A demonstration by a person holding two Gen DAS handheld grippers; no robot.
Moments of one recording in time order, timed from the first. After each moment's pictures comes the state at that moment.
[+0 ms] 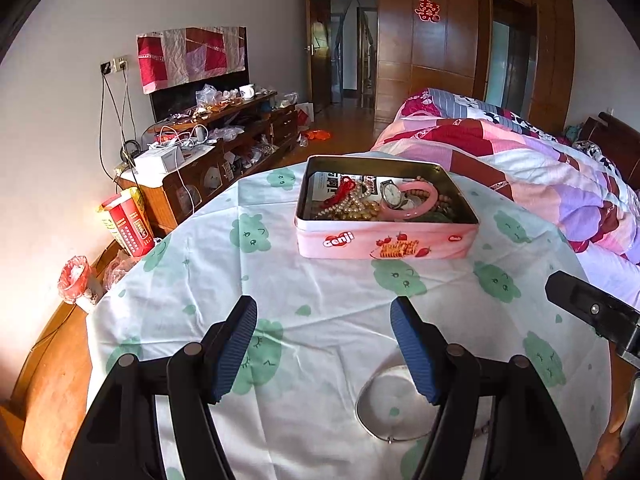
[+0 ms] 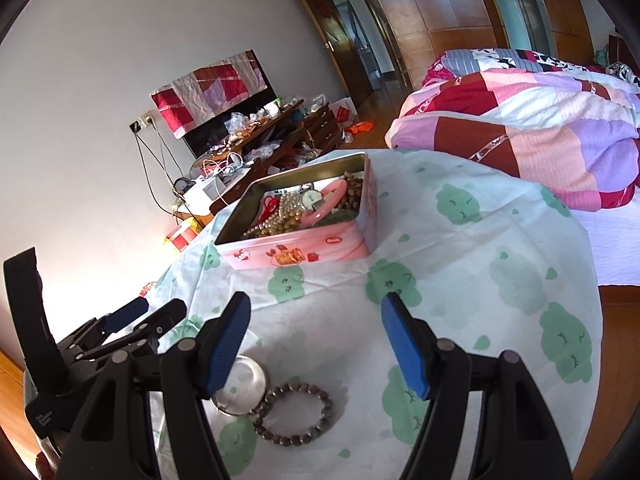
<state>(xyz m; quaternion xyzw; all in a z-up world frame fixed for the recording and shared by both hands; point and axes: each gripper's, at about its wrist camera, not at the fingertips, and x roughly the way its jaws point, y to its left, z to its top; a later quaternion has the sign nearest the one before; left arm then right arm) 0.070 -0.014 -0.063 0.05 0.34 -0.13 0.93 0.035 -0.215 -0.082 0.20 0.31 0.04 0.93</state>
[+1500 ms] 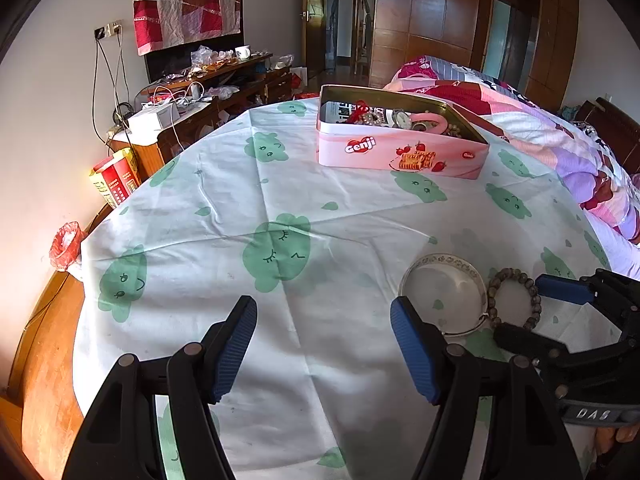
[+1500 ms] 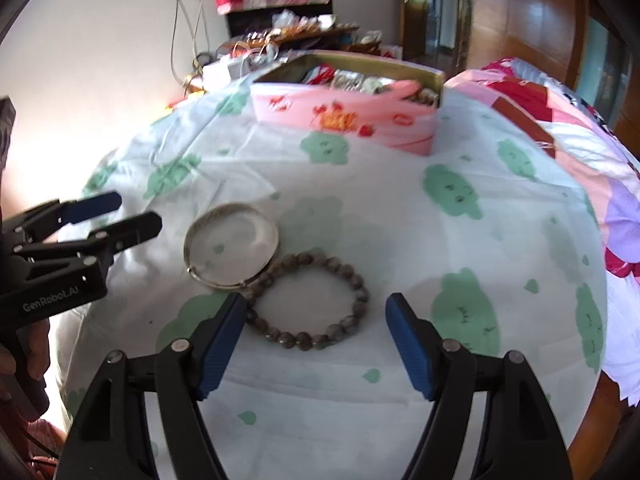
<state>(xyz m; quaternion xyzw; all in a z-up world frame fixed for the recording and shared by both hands) 0.044 0.027 -0.108 0.05 0.40 -0.14 0.90 0.029 -0.144 -0.138 -0.01 0.45 0.10 0.89</state>
